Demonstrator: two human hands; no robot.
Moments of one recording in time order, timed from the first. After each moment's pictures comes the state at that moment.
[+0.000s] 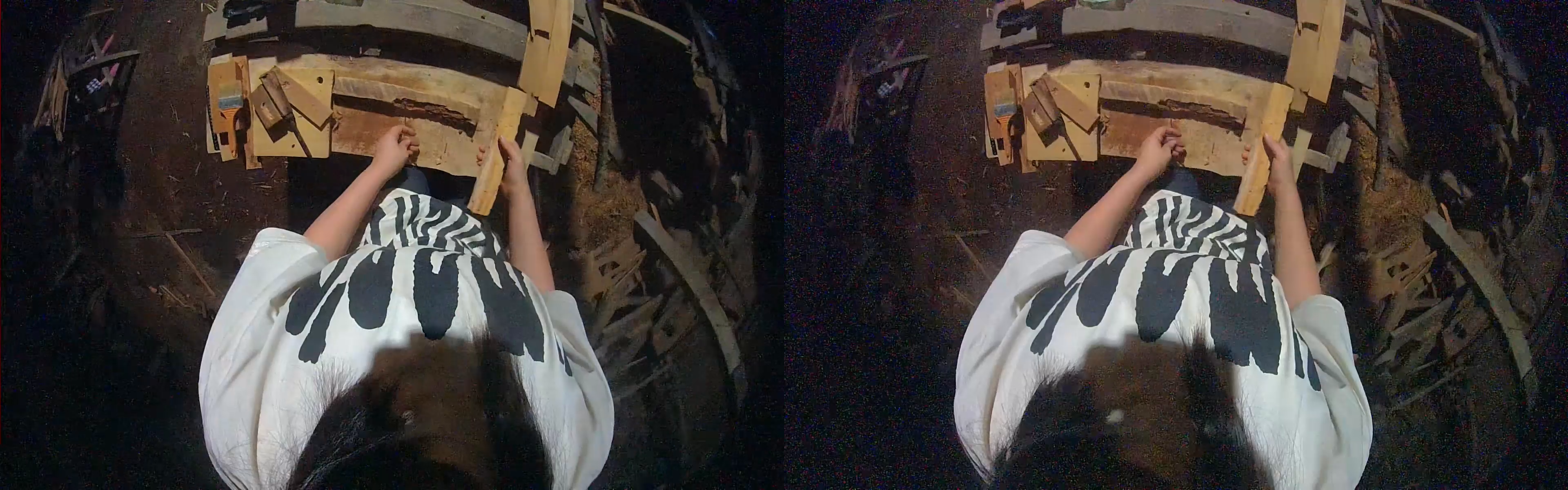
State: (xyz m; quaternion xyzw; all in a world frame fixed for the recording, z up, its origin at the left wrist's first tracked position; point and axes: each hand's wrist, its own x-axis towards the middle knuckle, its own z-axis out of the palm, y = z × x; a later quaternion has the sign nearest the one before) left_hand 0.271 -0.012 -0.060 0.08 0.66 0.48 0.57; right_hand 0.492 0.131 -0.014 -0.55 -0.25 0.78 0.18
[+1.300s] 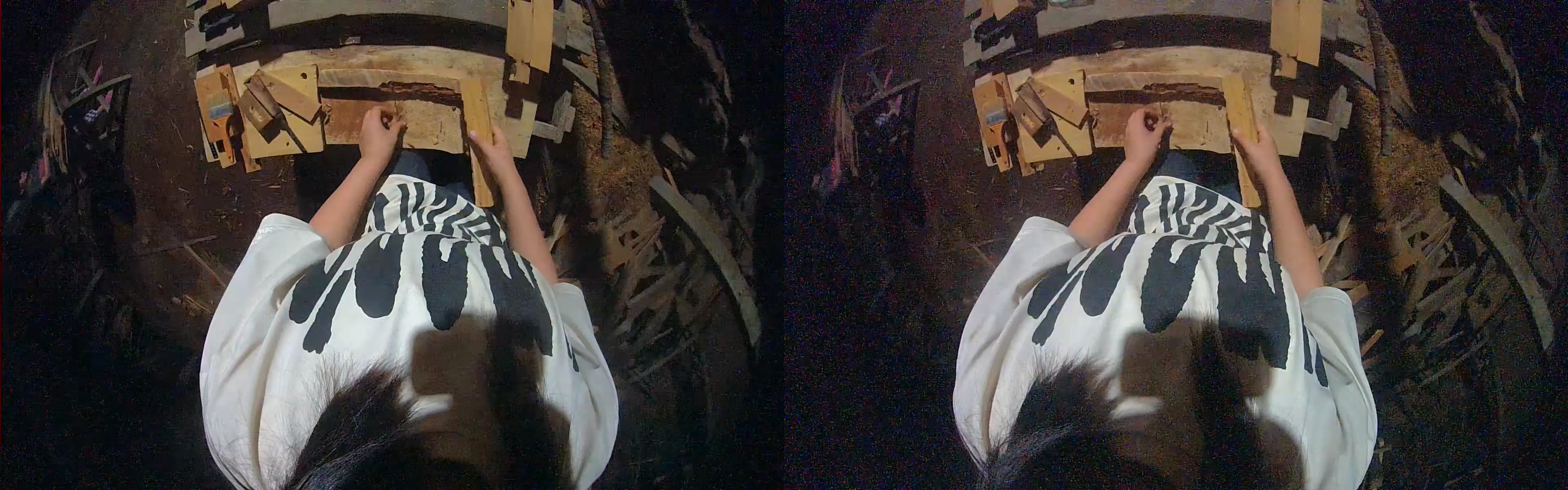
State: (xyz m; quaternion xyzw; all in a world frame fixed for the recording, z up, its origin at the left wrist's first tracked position) left_hand 0.259 -0.020 -0.065 0.35 0.84 0.30 0.27; right_hand 0.486 0.083 -0.015 -0.58 -0.38 0.70 0.16
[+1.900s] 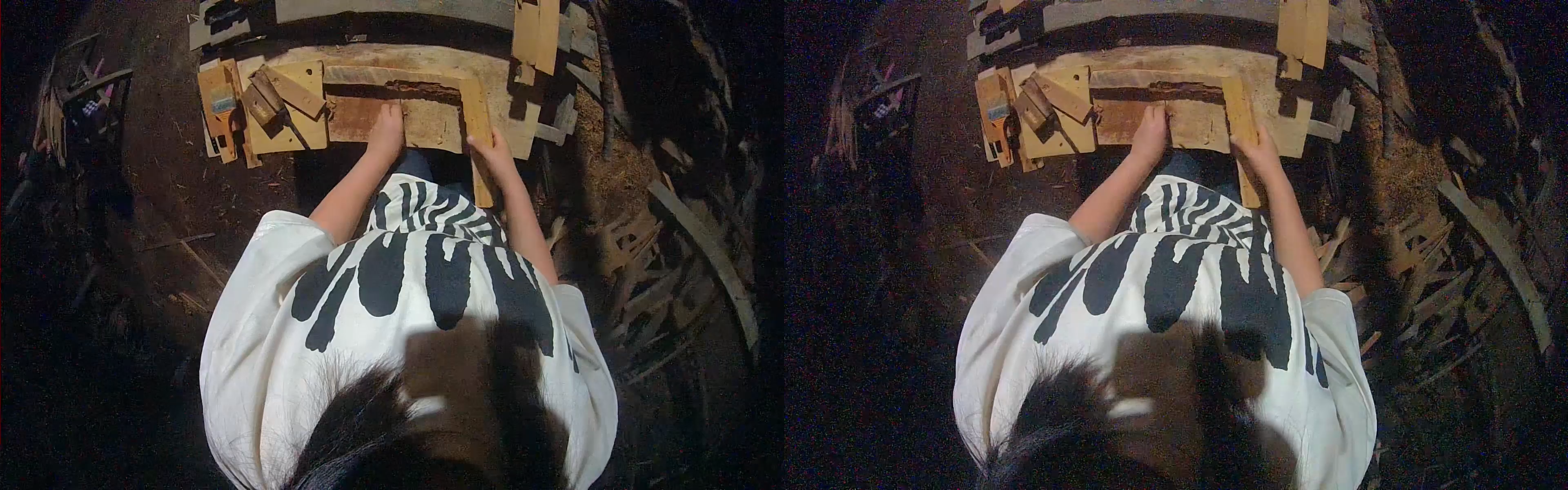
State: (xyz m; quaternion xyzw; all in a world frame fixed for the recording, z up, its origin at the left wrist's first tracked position) left_hand 0.257 -0.022 -0.075 0.49 0.79 0.18 0.31; right_hand 0.483 0.085 -0.007 -0.58 -0.44 0.68 0.07
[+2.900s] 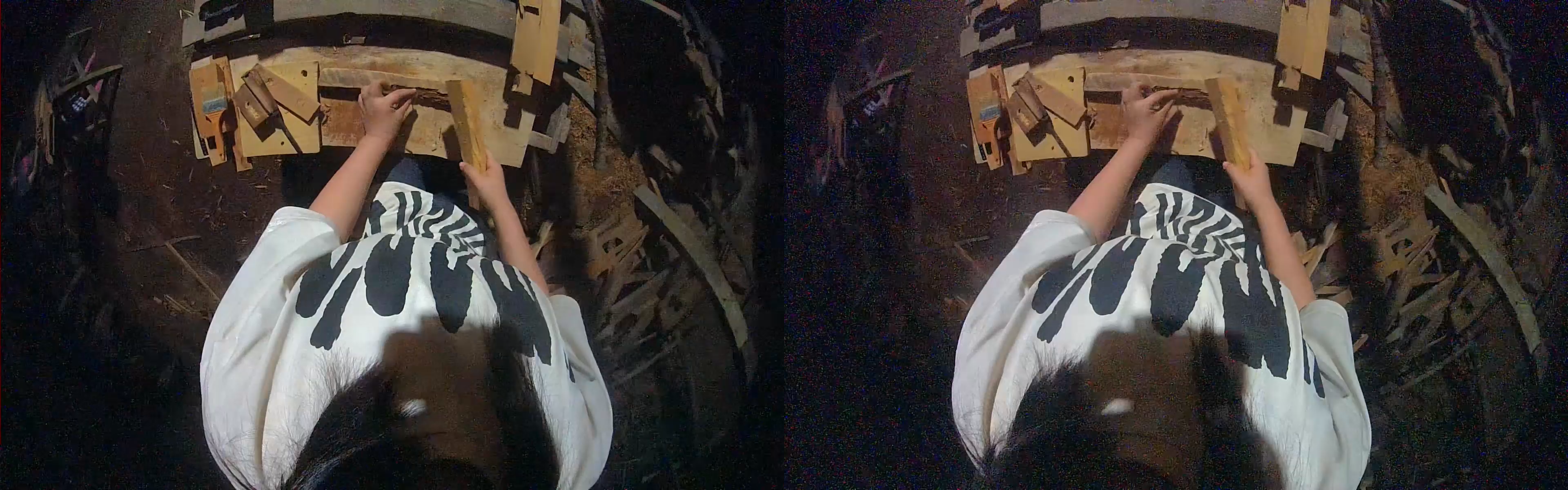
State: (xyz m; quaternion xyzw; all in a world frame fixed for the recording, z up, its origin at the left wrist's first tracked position) left_hand 0.238 0.026 -0.070 0.47 0.81 0.33 0.14; right_hand 0.492 0.057 0.003 -0.58 -0.53 0.62 0.05
